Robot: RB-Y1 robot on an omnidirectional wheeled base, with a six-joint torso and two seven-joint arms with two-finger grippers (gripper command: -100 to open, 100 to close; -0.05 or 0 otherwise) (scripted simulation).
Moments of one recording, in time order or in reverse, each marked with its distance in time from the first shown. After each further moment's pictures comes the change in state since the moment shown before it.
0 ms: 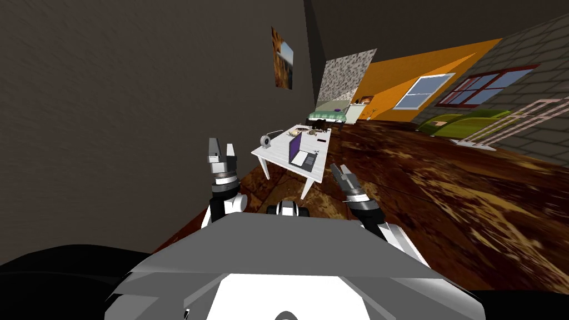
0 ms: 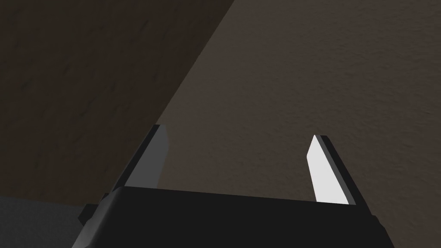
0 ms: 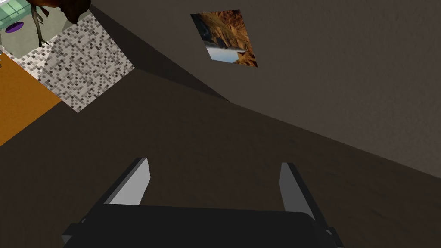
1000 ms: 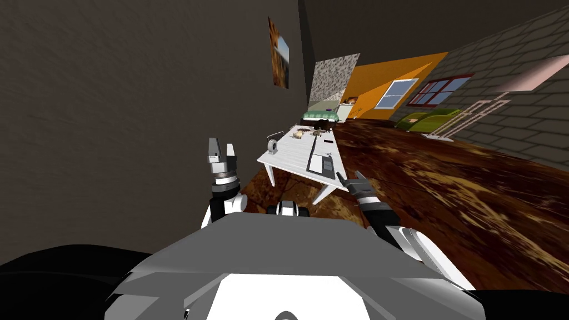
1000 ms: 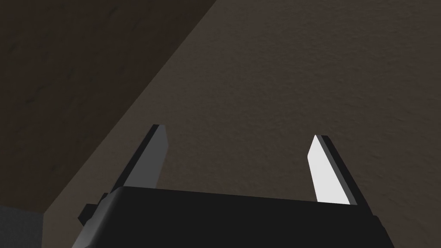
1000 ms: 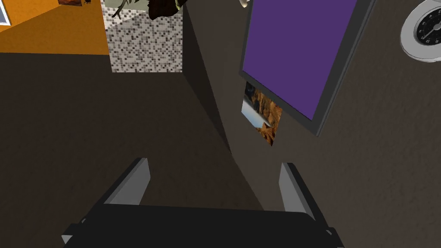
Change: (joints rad) left arm 0.000 0.000 0.000 0.000 0.000 0.000 0.000; right arm 0.021 -0.110 -0.130 0.099 0.209 0.166 0.190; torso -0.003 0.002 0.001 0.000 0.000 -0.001
